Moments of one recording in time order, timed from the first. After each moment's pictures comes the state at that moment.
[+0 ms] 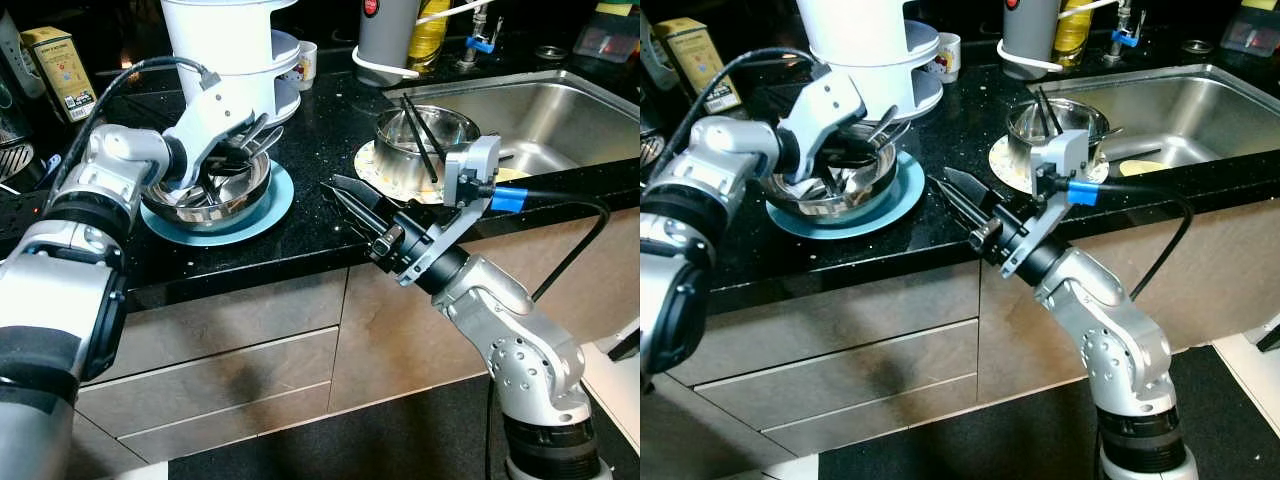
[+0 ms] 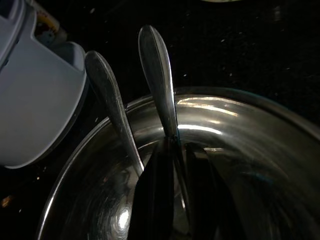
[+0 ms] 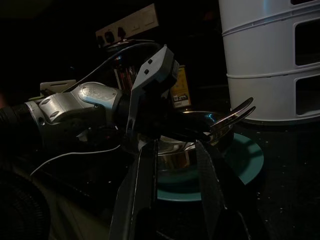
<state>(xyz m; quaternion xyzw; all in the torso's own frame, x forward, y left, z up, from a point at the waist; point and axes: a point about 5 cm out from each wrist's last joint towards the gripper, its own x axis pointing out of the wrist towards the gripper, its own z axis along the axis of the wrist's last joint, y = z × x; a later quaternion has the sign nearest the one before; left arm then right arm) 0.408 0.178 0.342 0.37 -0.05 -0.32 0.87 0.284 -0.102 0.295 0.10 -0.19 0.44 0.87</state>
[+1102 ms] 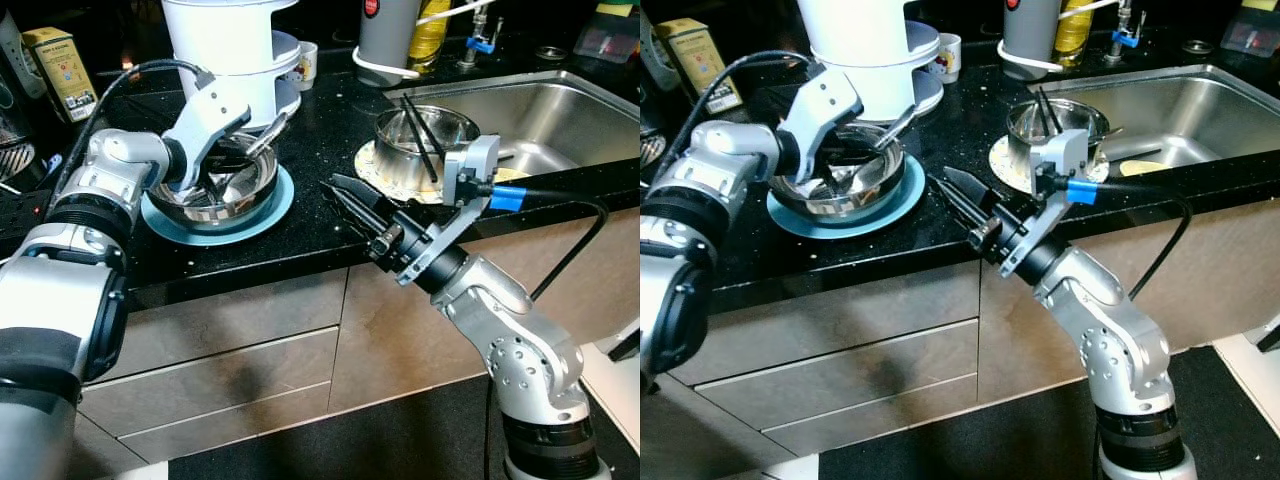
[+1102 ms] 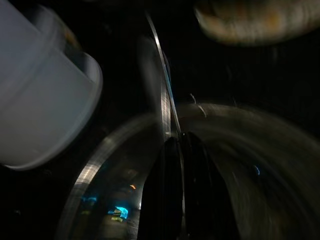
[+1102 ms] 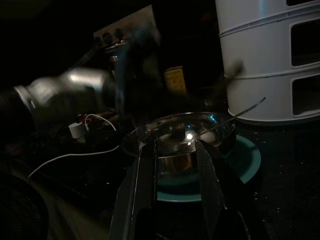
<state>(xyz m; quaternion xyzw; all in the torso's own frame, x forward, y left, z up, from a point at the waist) 0.399 0.196 0.382 0.29 -0.09 -0.32 0.90 0.285 -0.102 0.296 0.10 -0.19 0.44 0.87</state>
